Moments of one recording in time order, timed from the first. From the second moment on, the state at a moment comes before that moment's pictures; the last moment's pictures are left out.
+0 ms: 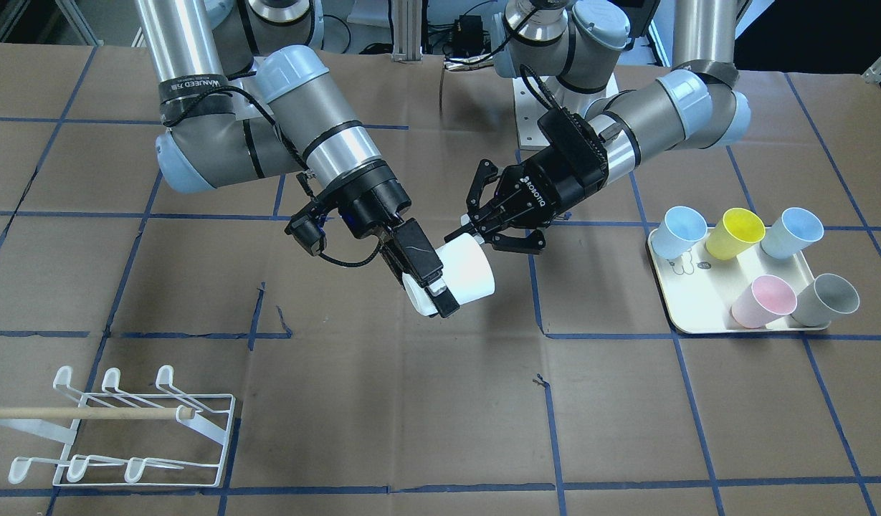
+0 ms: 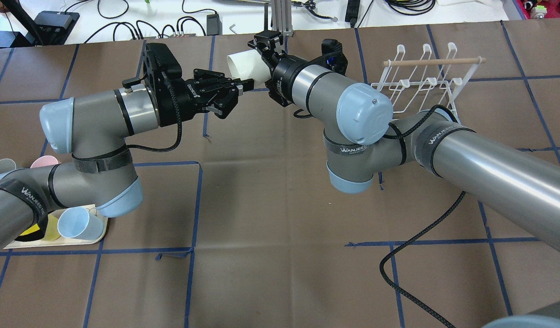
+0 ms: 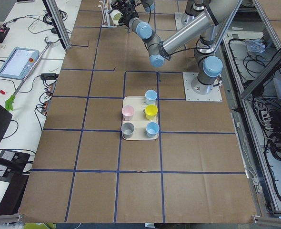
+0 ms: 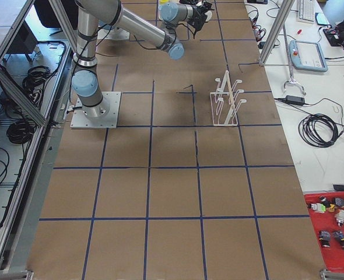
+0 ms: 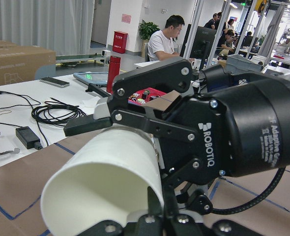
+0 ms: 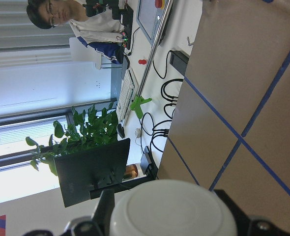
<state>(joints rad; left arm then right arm) -1.46 -1.75 -2.14 0.04 0.46 0.46 1.87 -1.19 1.89 -3.43 -1.25 1.56</state>
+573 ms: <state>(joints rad) -1.46 -1.75 -2.14 0.06 0.48 0.47 1.87 -1.19 1.89 -3.43 -1.24 1.56</state>
